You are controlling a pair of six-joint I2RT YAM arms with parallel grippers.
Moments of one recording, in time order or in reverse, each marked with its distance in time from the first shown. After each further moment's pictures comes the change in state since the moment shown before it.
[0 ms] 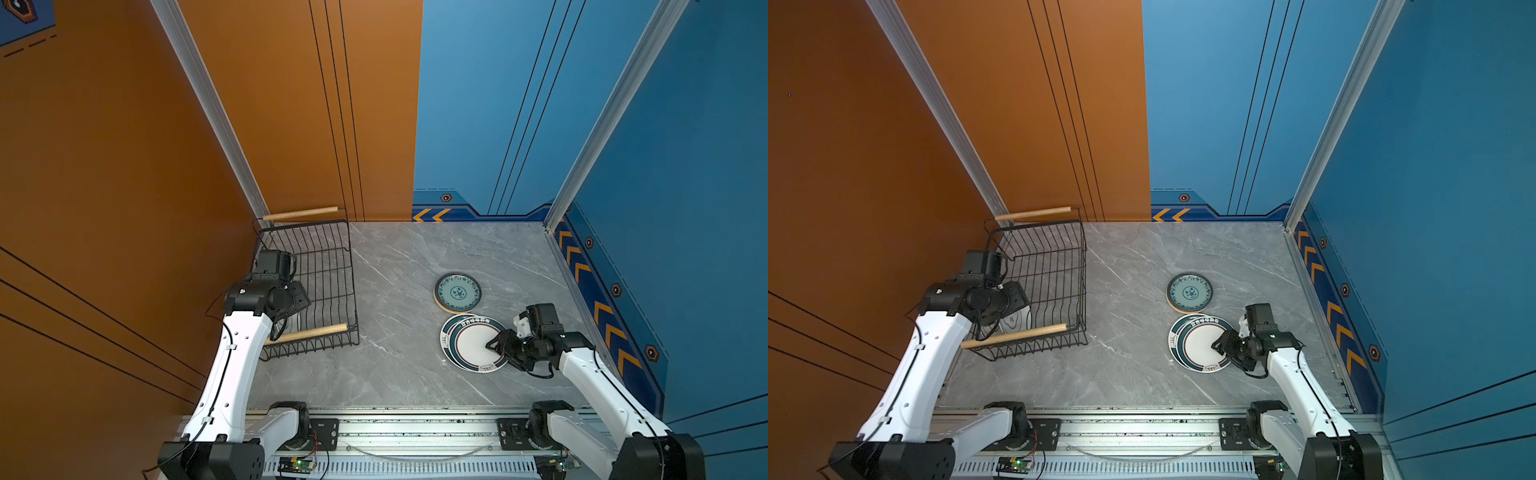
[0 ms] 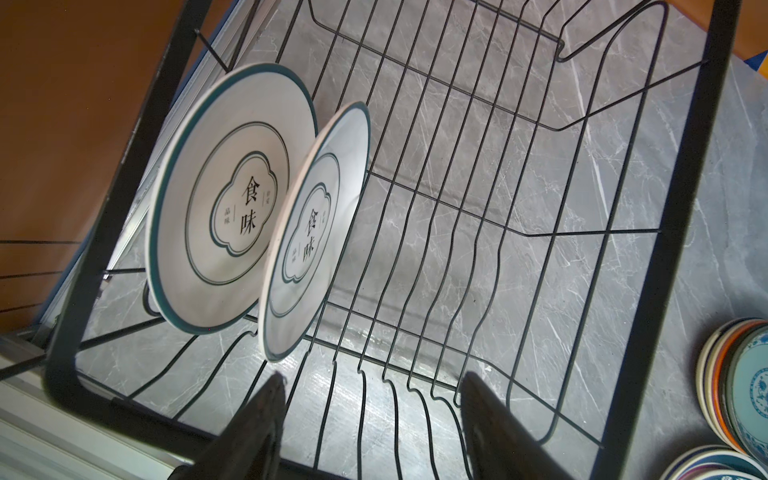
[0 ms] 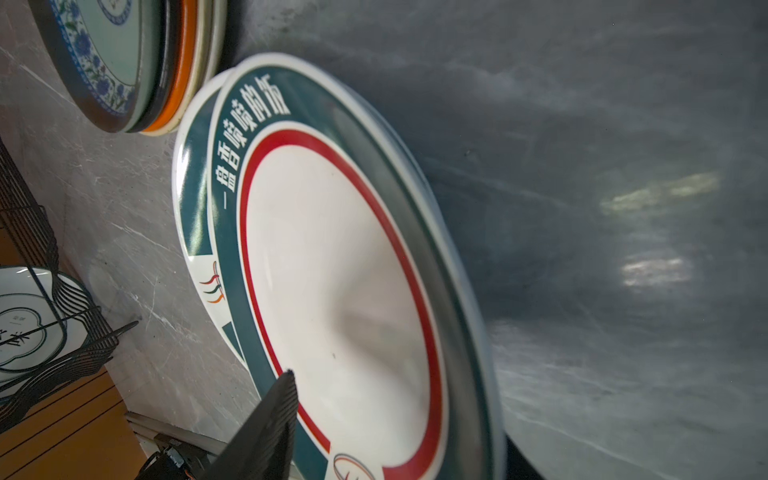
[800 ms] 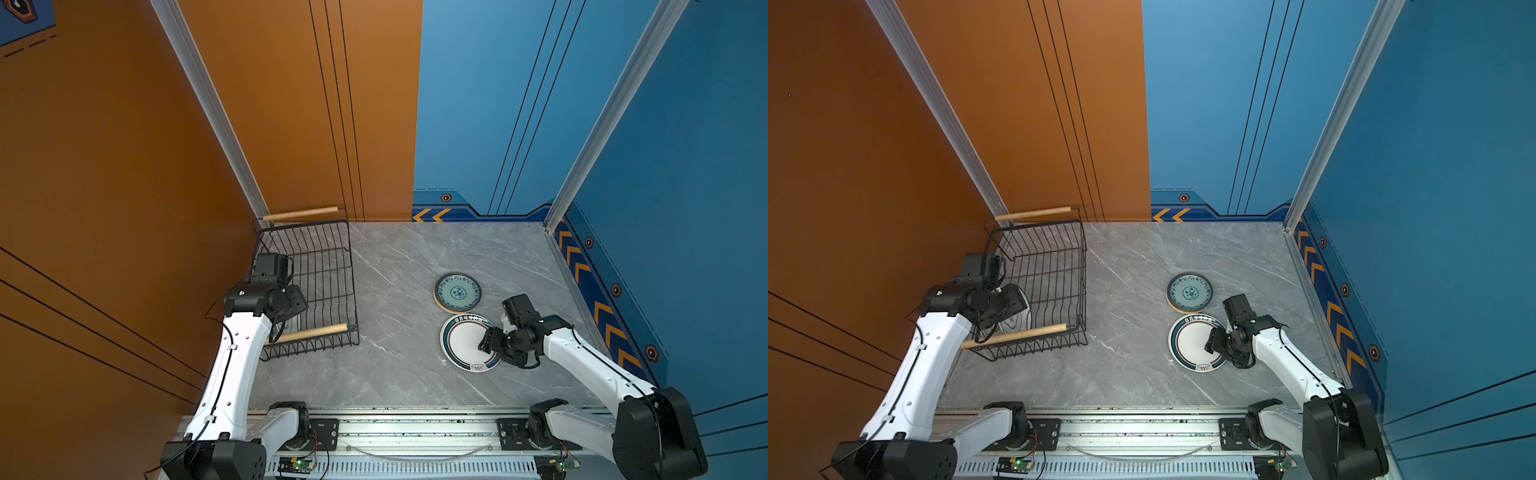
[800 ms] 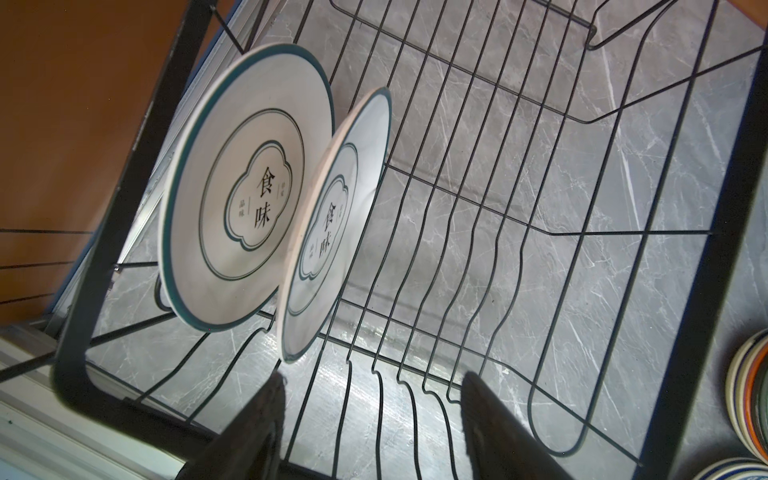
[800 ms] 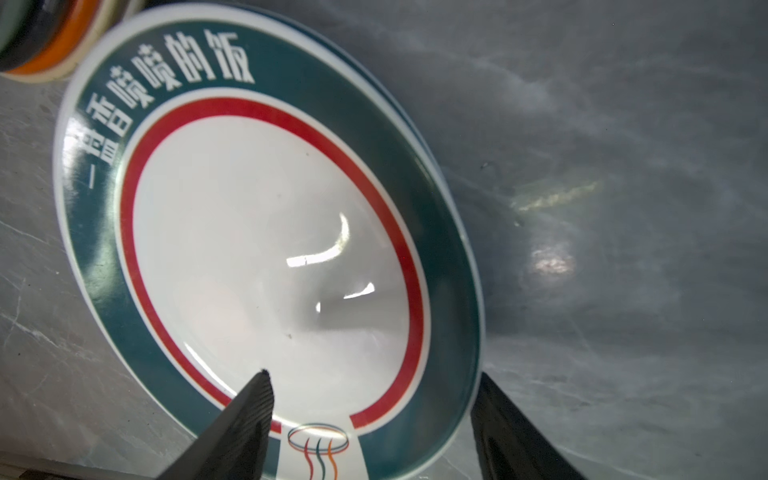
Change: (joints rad) left arm 0.042 -0.010 -0.041 0.006 0.000 0.024; right arm 0.199 0.194 0.111 -0.032 0.200 0.003
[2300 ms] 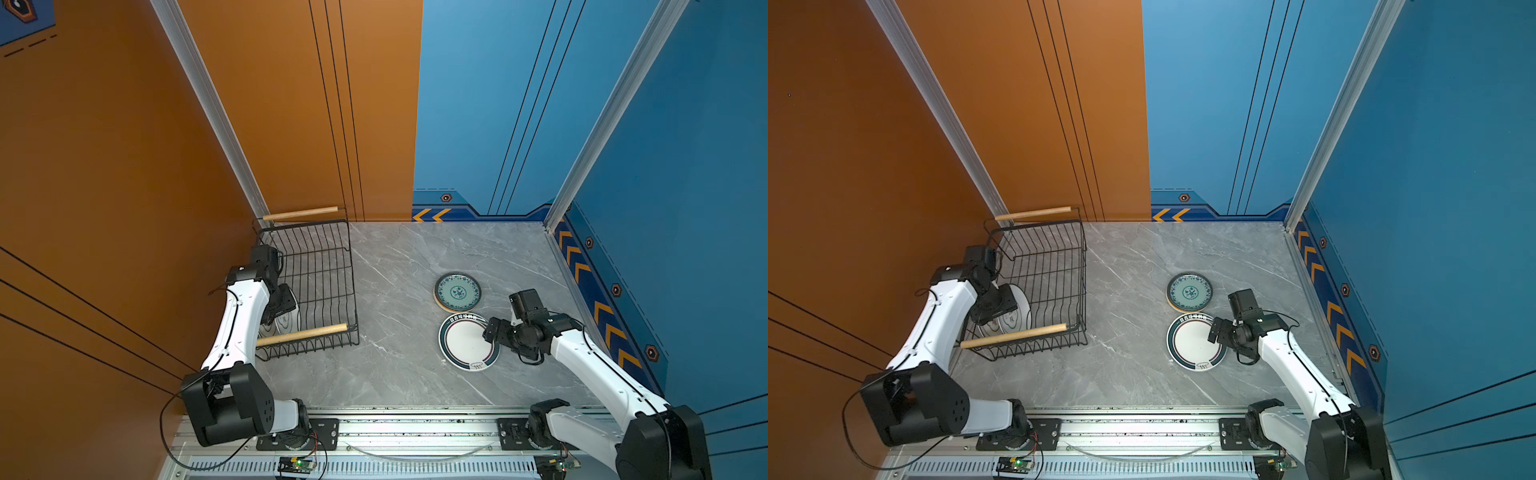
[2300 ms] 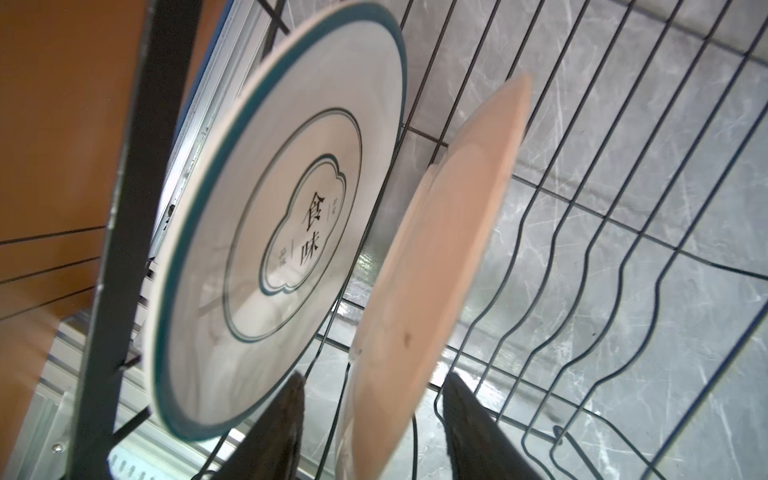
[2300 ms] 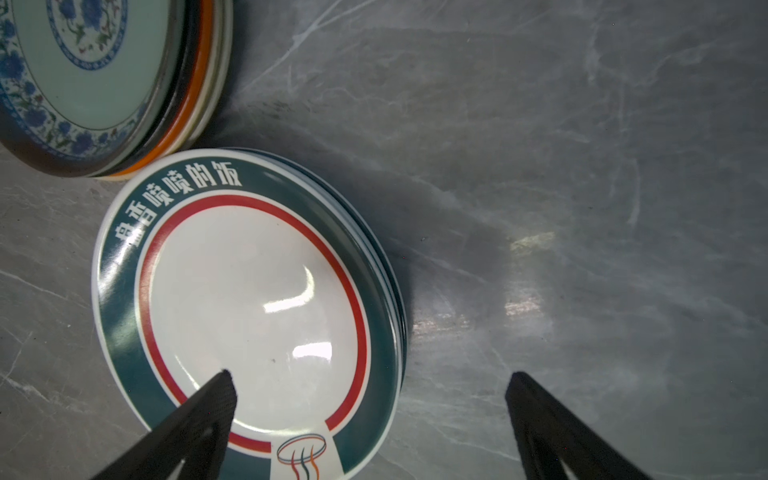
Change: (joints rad) left arm 0.158 0.279 0.049 -0.006 -0.003 0.148; right arm -0.046 -0.080 0.039 -0.015 0.119 -0.031
